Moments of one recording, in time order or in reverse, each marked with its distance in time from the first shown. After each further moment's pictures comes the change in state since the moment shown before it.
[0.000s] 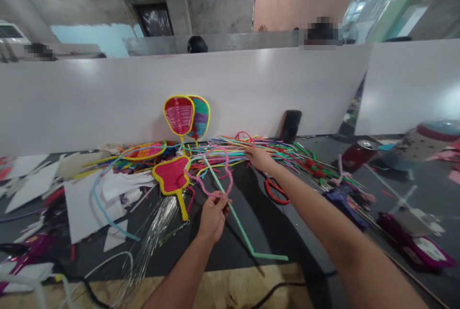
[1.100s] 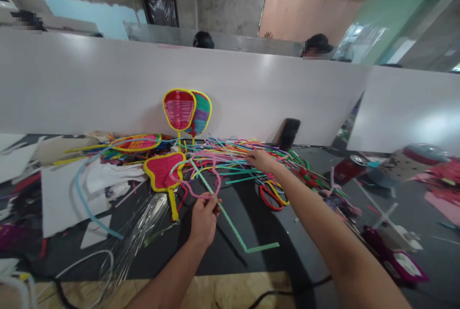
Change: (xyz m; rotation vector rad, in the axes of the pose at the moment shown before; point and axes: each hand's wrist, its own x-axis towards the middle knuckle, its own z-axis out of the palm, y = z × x) left_hand 0.002 -0.006 0.000 -0.123 0.137 0.072; right_hand 0.007 0.016 -0.015 -0.112 -0.143 -0.075
